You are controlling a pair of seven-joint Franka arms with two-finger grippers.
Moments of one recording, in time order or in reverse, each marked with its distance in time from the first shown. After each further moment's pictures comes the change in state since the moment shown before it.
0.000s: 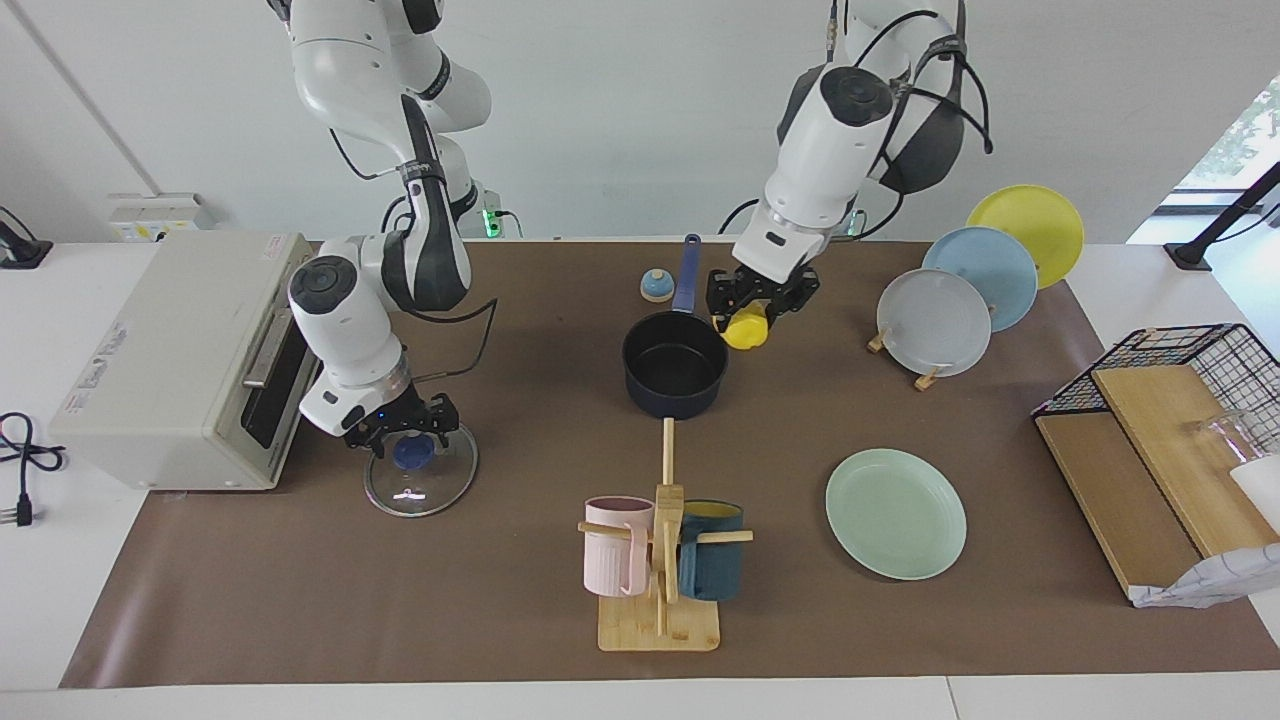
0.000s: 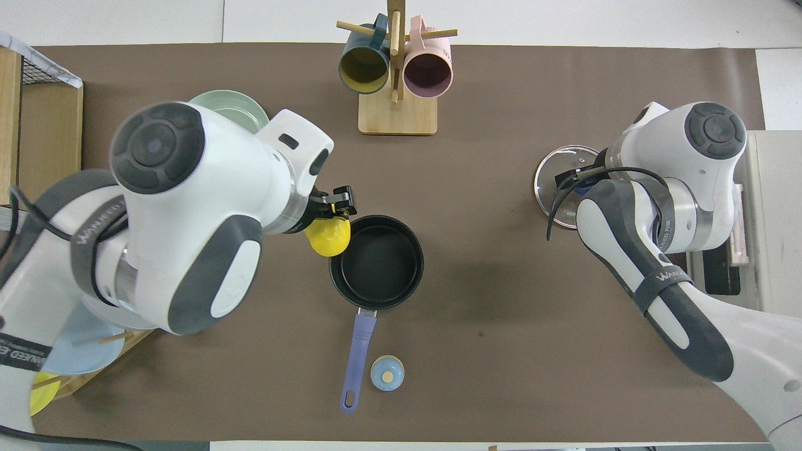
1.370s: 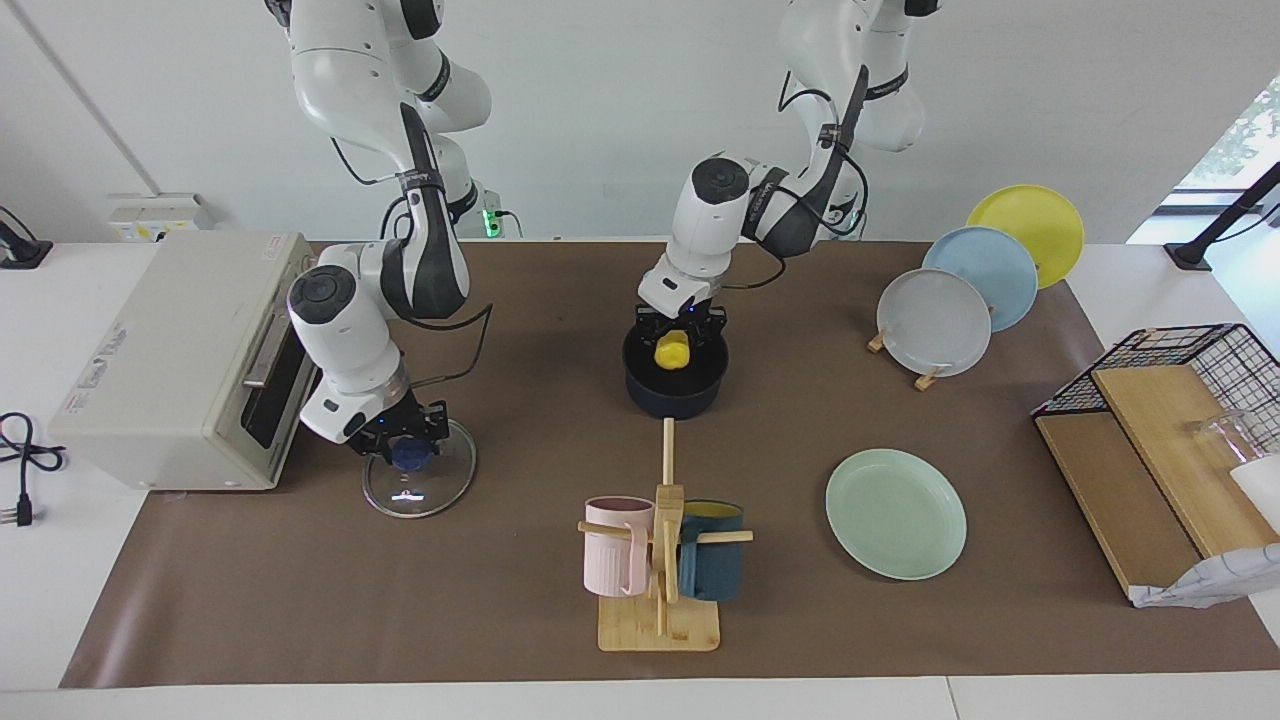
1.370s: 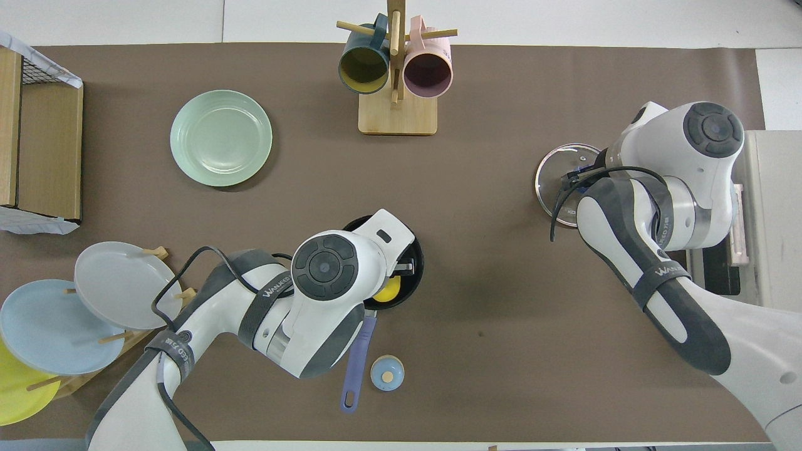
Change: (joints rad) left arm -0.177 0.085 0.004 -0.288 0.031 0.376 -0.032; right arm -0.003 0.013 -0.002 0.017 0.000 -0.007 -0.052
